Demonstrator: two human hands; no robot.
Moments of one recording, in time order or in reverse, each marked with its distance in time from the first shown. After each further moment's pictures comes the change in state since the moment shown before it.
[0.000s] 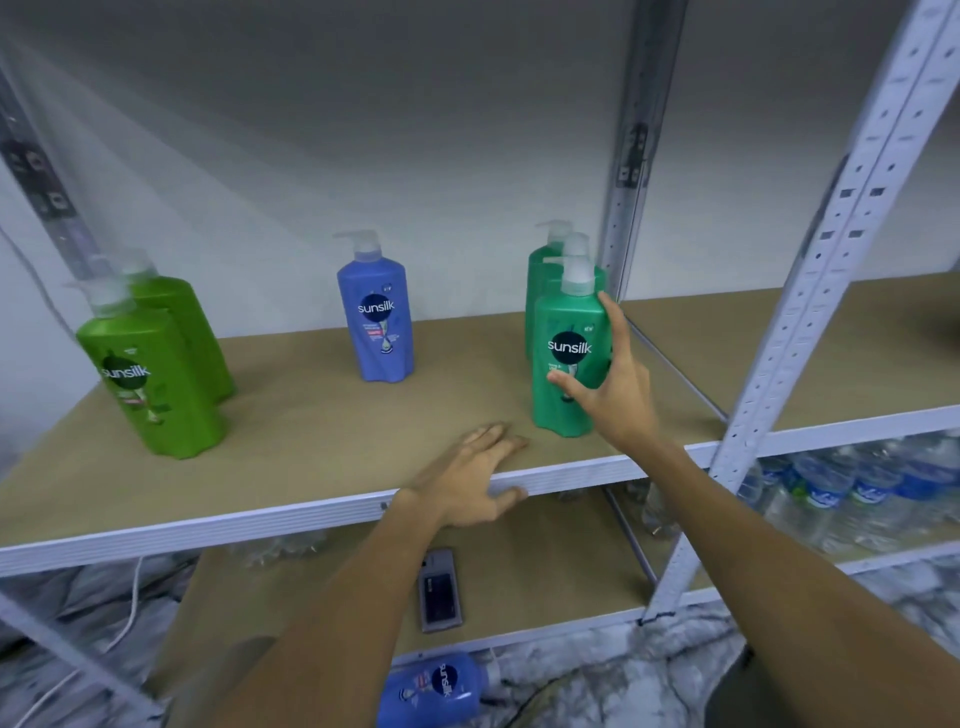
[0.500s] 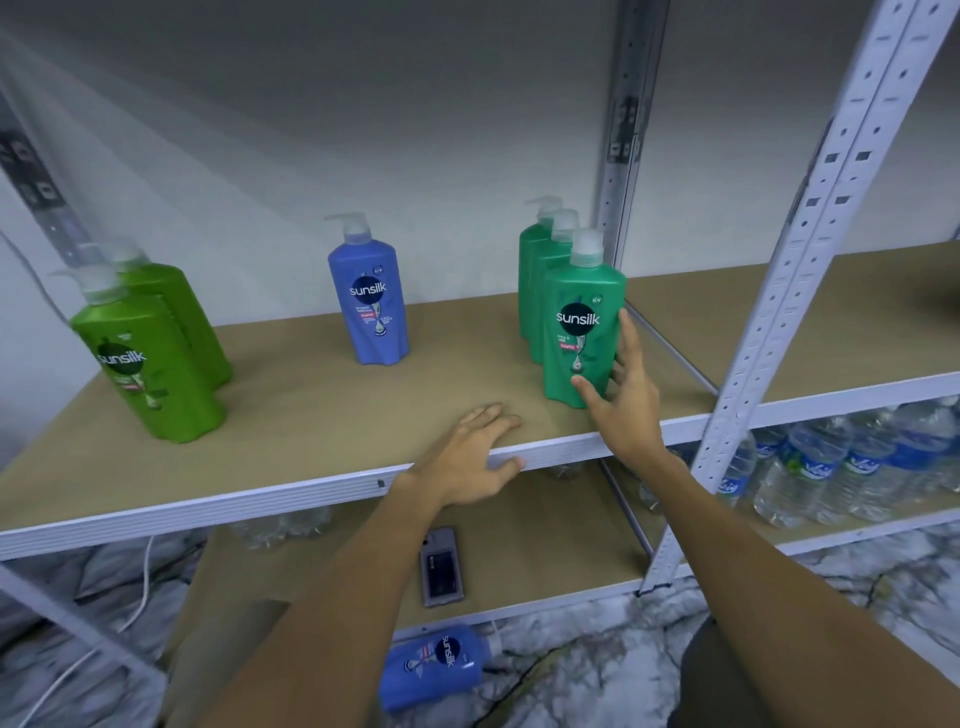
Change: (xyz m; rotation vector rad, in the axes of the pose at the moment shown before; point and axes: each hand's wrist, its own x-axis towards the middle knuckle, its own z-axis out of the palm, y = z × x) left_hand -0.002 0.009 0.008 -0.093 0.048 -0.063; right_hand -0.037 0.039 -0.002 0.078 0.071 0.122
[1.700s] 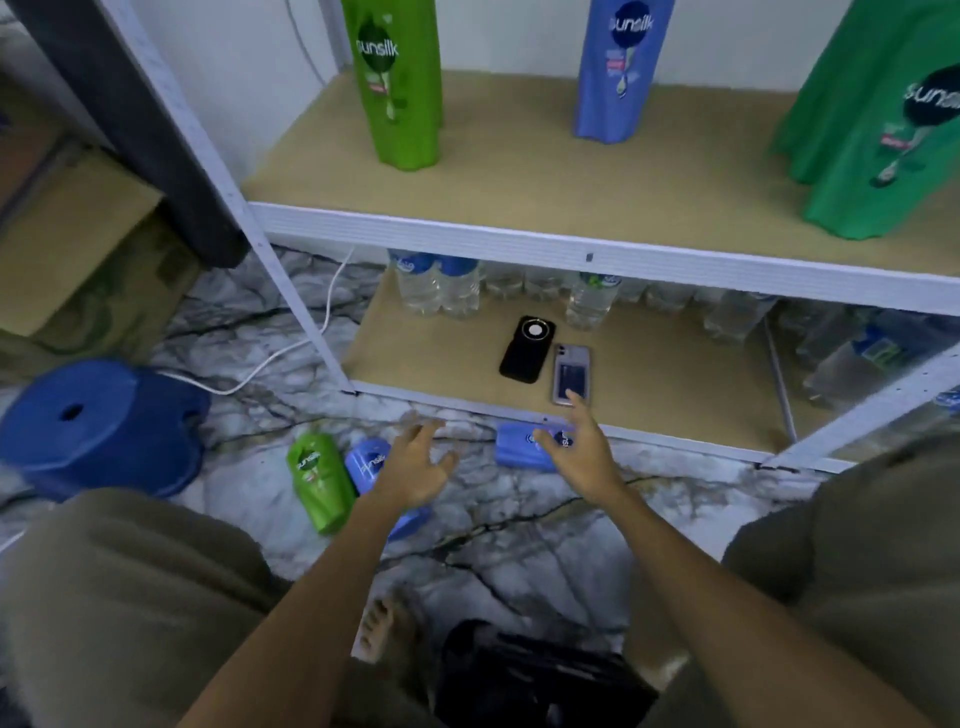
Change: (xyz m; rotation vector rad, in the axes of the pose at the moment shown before) left_hand -0.345 -0.120 0.121 -0.372 0.039 -0.920; right_hand -0.287 0.044 0.185 -0.096 -0.781 0.477
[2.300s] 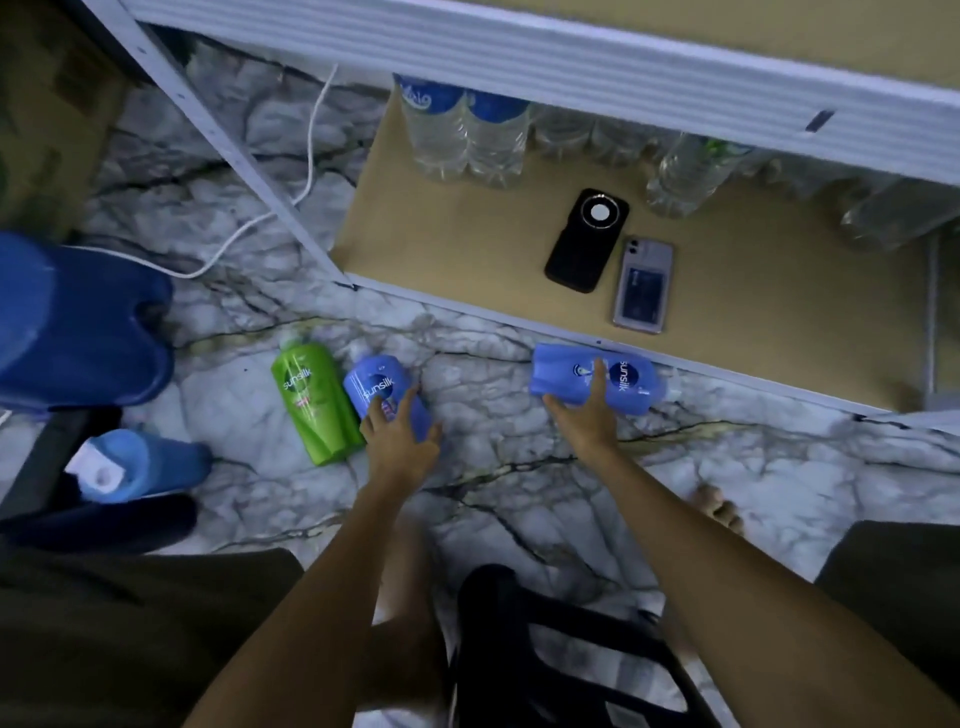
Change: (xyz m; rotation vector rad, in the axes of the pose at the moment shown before) left_hand 0.051 -0.114 0.074 0.011 0.117 -0.392; right_hand 0.086 0.086 0.102 -0.080 -0.015 0.385
